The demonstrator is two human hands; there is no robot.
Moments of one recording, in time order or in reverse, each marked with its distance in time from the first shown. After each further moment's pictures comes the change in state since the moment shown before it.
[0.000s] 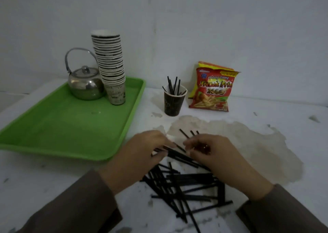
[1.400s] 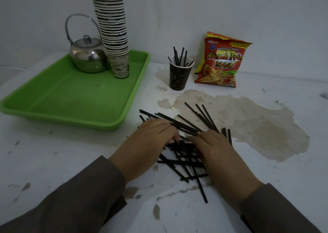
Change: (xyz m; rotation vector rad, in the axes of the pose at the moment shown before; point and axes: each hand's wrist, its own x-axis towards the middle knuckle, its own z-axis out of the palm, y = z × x) left_hand -0.033 -0.004 0.037 0.200 0.028 0.175; right_hand -0.054 0.019 0.049 -0.571 0.130 -0.320
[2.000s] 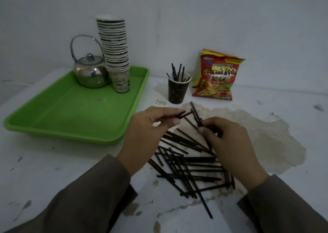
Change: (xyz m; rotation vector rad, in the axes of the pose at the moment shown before) left_hand 0.035 0.013 -0.031 -0.688 0.511 -0.310; right_hand 0.042 0.011 -0.036 0.531 0.183 0.473
